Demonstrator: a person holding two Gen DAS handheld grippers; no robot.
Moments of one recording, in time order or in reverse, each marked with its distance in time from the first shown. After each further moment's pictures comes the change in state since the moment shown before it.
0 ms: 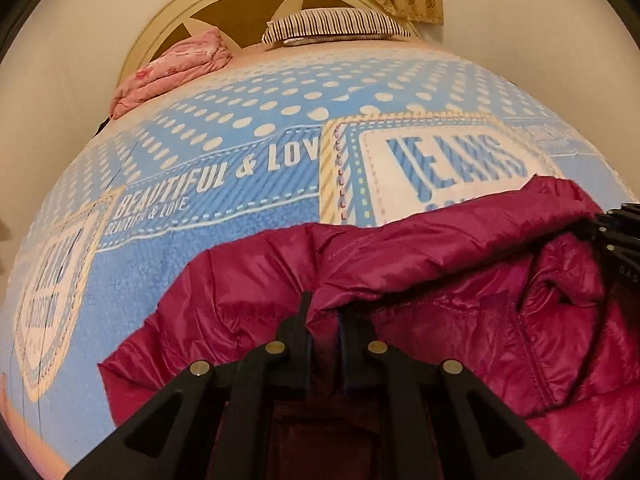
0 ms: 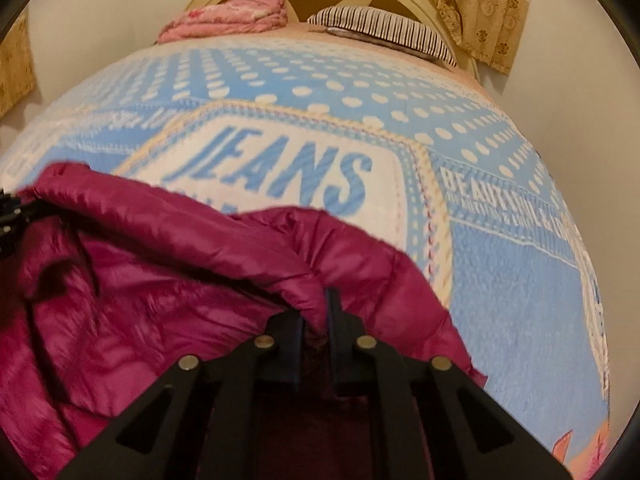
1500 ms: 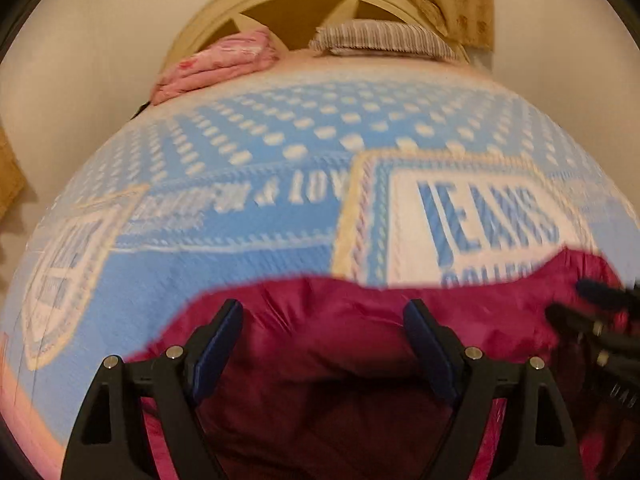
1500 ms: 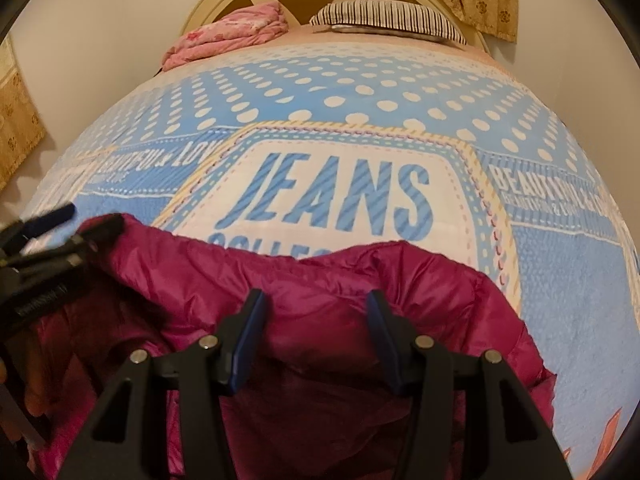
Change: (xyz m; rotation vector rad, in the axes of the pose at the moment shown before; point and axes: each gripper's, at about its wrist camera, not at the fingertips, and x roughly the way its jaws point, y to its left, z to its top) left arm 0.009 -0.015 0.030 -0.120 -0.021 0.111; right arm 0.009 0.022 0.032 0.144 0.001 0.159
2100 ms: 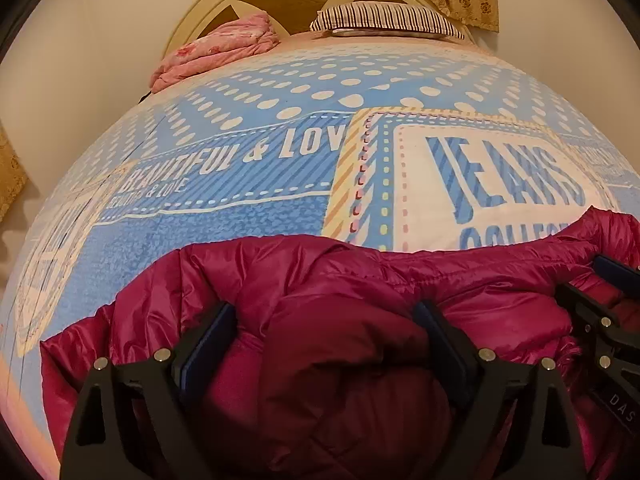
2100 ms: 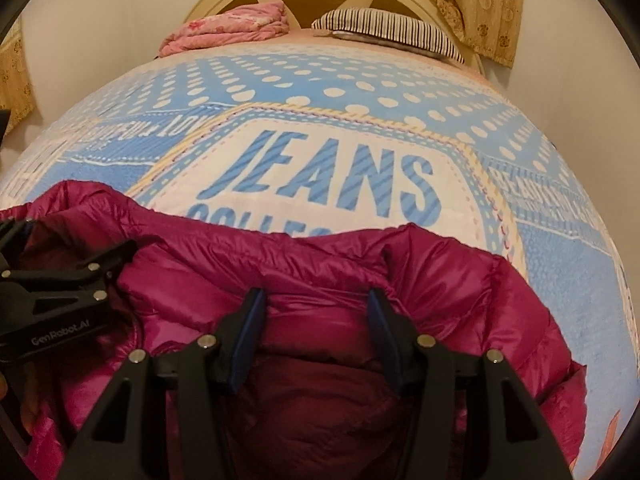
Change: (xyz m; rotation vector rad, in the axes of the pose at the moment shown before) left arm 0.033 -0.008 -0.022 -0.013 0.039 0.032; right arm 0.026 0.013 -0.021 -0.074 -0.041 -0.100
